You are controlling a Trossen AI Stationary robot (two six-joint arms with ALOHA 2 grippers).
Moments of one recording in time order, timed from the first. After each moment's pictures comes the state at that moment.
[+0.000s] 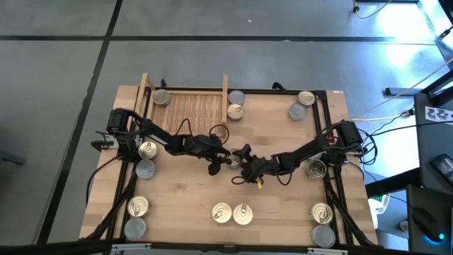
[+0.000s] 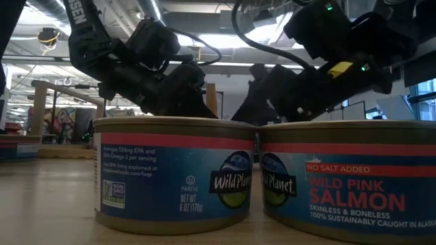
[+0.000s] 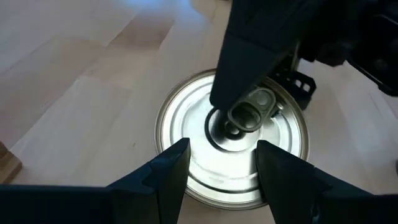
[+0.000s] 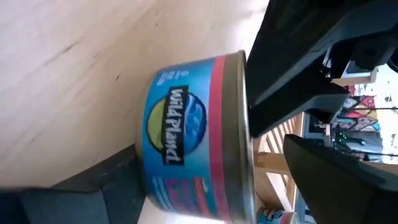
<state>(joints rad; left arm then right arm) 0.02 1.87 0.64 0.67 -0.01 -0.32 0.24 1.87 0.74 0.54 0.55 -0.94</state>
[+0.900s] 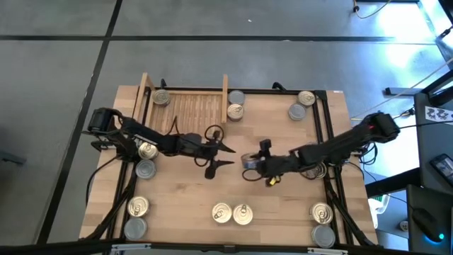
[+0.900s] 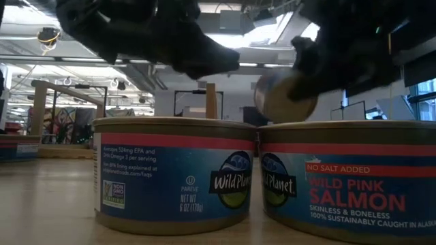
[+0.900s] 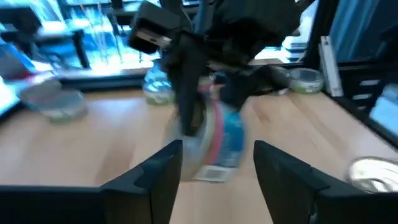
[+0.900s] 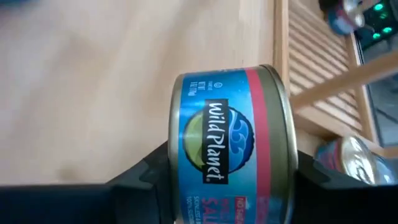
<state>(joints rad) -0.05 1.64 0.70 0.73 -0.02 0.07 0.32 1.39 0.75 -0.11 0.42 -0.24</state>
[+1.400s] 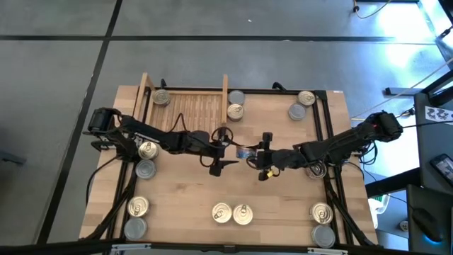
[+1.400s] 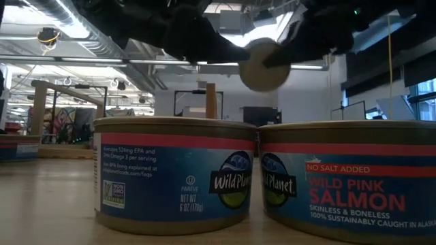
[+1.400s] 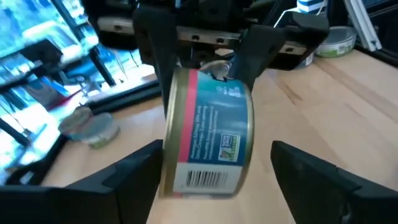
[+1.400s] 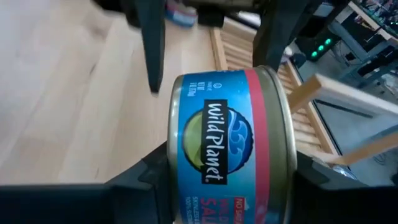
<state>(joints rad) -0.06 1.64 0.84 0.51 -0.07 0.32 0.29 1.36 0.75 0.12 0.51 -0.19</state>
